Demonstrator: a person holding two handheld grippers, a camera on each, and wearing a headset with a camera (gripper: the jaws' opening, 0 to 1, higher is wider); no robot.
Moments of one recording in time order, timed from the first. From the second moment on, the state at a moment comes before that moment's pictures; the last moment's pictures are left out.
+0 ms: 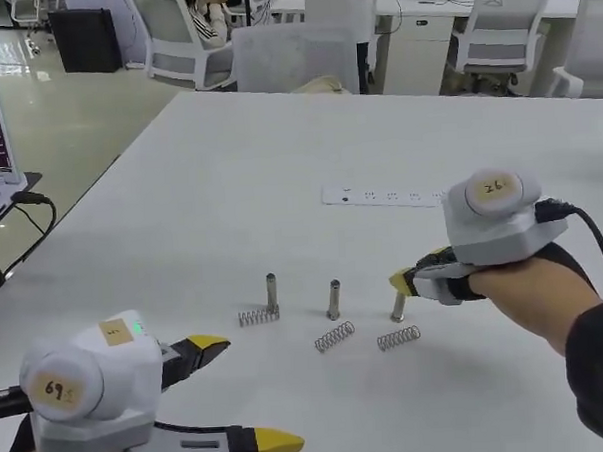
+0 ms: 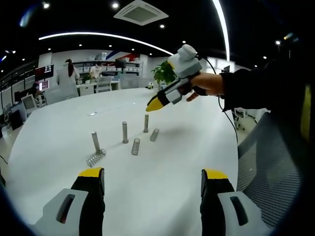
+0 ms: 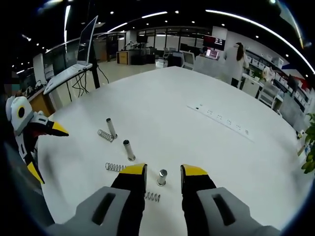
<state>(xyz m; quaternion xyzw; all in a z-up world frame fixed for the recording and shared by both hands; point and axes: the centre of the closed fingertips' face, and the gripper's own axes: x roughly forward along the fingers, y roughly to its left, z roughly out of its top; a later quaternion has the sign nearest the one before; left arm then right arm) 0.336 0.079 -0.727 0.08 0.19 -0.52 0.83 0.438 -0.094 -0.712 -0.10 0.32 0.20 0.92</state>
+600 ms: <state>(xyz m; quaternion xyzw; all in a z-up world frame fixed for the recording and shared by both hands) 0.335 0.072 -0.730 0.09 0.19 -0.53 0.82 0.430 -0.092 -0.708 -0.10 0.29 0.20 0.93</state>
